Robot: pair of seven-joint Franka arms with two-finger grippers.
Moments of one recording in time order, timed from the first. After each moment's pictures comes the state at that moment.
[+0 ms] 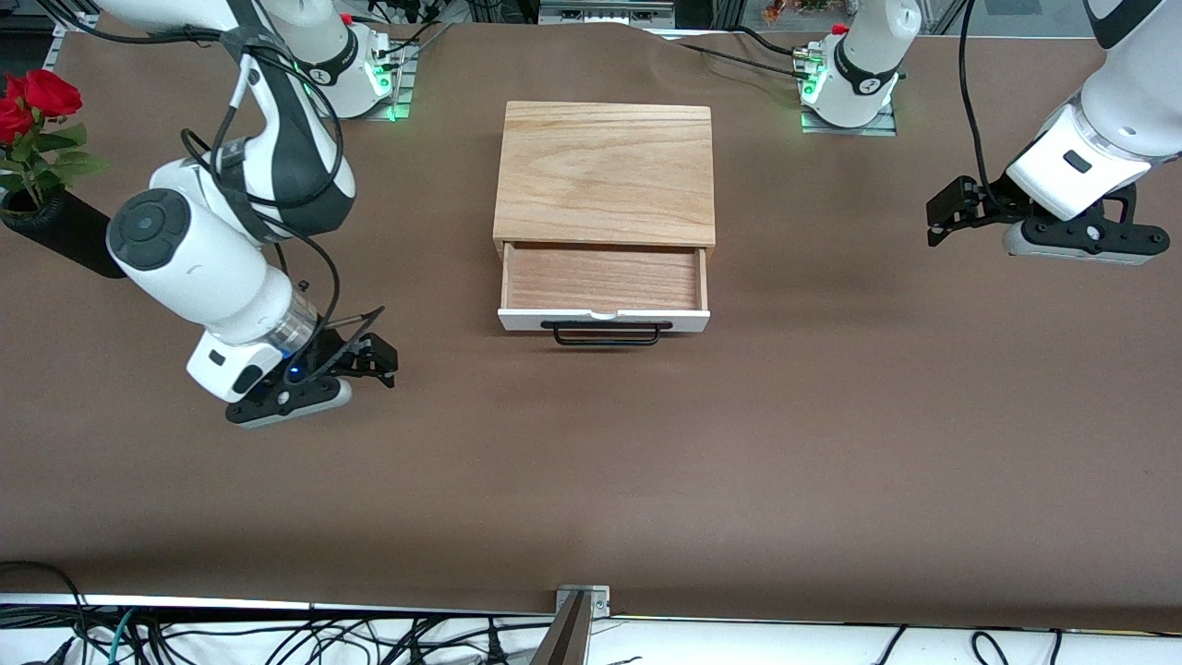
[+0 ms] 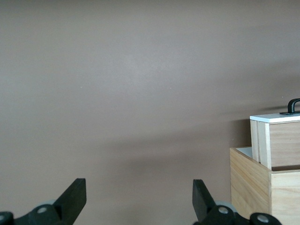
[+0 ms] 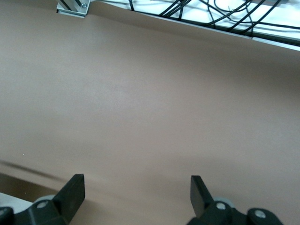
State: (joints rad) left arm -0.06 -0.02 -0.07 -1.69 -0.01 1.68 -0.05; right arm 0.26 0.45 0.05 -1.49 0.05 2.15 0.04
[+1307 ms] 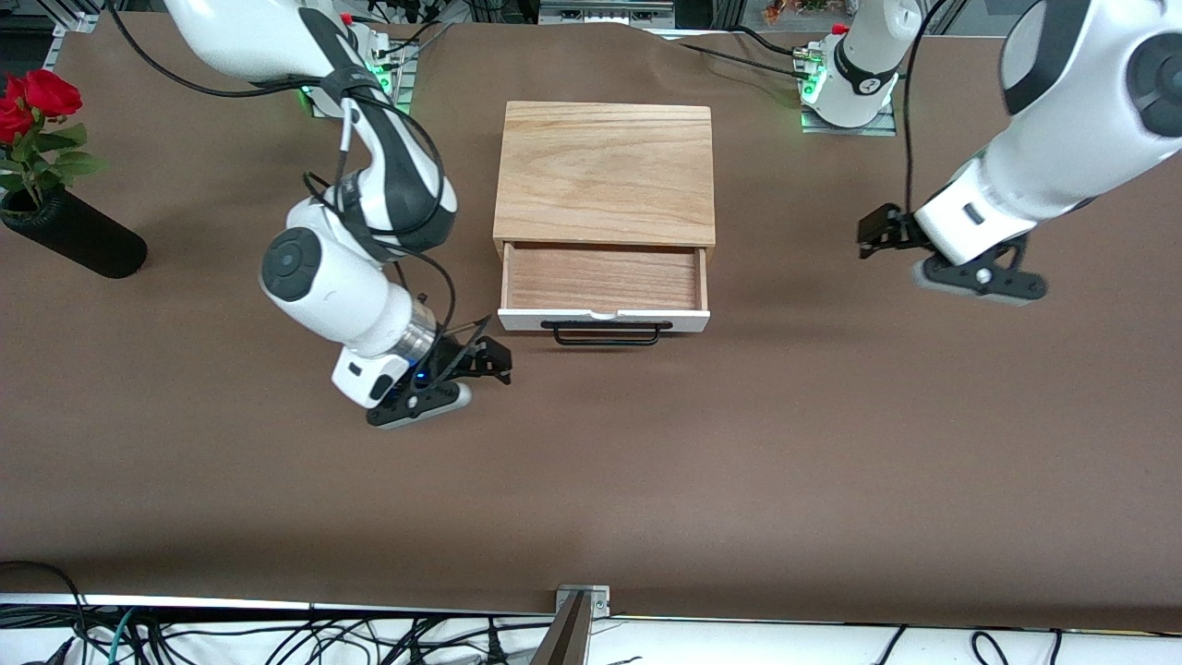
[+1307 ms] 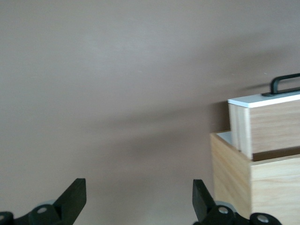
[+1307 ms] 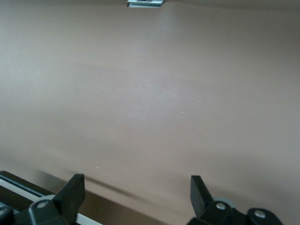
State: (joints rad) left arm -0.14 0.12 -0.08 -1.68 -0.10 1.69 -0.05; right arm 0.41 0.60 0.05 -1.43 0.28 2.28 0.09
